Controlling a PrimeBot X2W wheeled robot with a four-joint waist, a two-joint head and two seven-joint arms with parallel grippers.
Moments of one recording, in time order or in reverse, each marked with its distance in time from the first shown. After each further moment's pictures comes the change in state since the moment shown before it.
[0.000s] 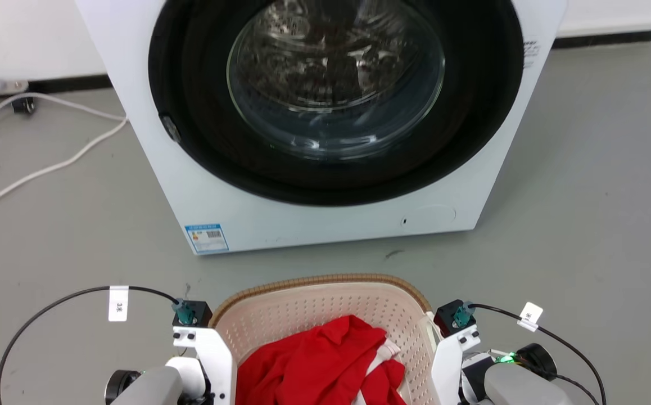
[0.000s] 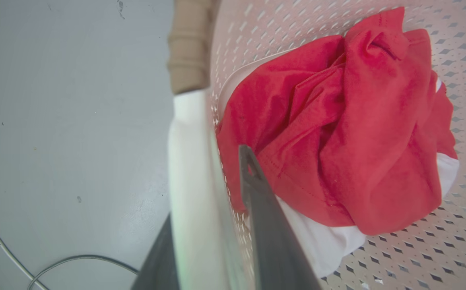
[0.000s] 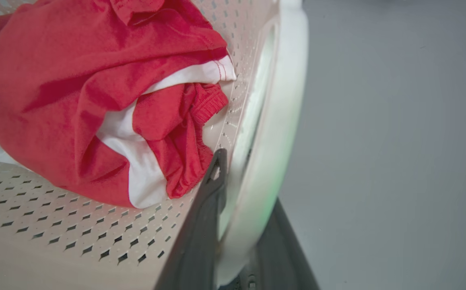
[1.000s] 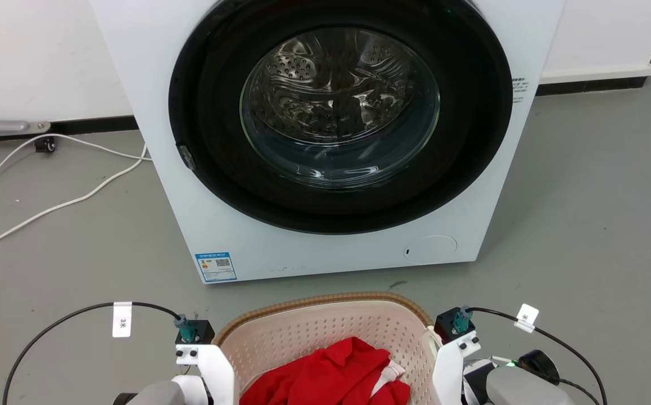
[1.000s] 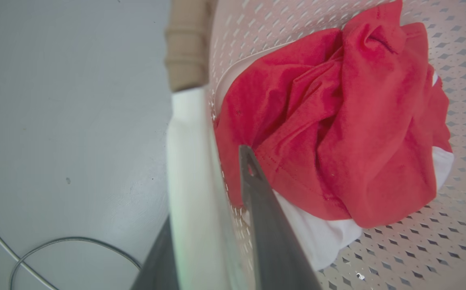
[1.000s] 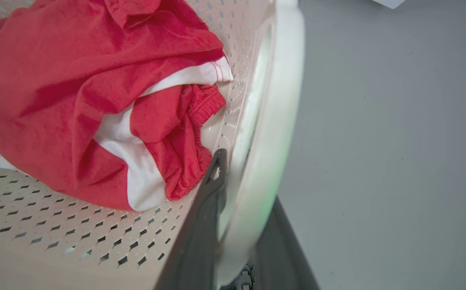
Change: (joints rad) left arm 0.016 0.002 -0.126 0.016 -0.177 0.001 0.058; right arm -0.010 -0.012 0.120 0.005 0.112 0.001 0.064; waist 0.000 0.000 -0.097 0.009
